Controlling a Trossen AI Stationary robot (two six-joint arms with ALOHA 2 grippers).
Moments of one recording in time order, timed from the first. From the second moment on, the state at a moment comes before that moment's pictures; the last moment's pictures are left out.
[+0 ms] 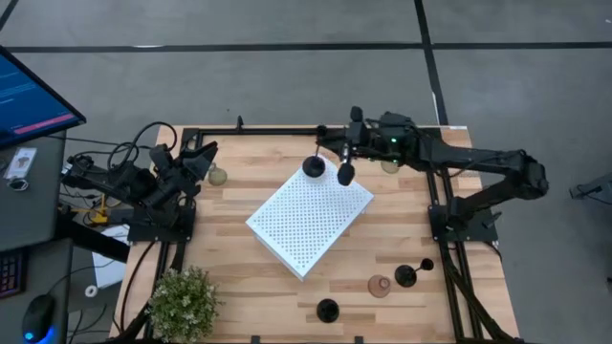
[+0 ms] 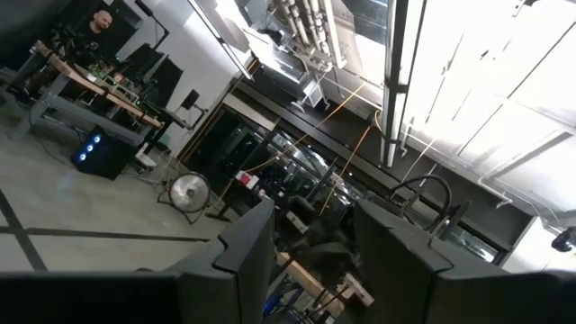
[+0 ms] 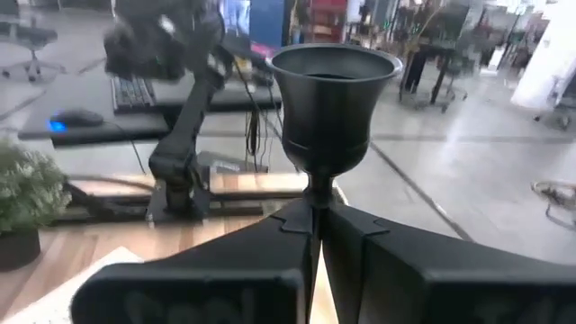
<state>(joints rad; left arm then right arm) -0.38 0.57 0.55 0.61 -0.90 -0.19 -0.21 1.34 1.20 -0.01 0.02 -0.12</state>
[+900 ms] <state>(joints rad) -0.38 0.57 0.55 0.61 -0.90 -0.16 -0.21 1.41 1.22 -0.01 -0.03 -0.13</state>
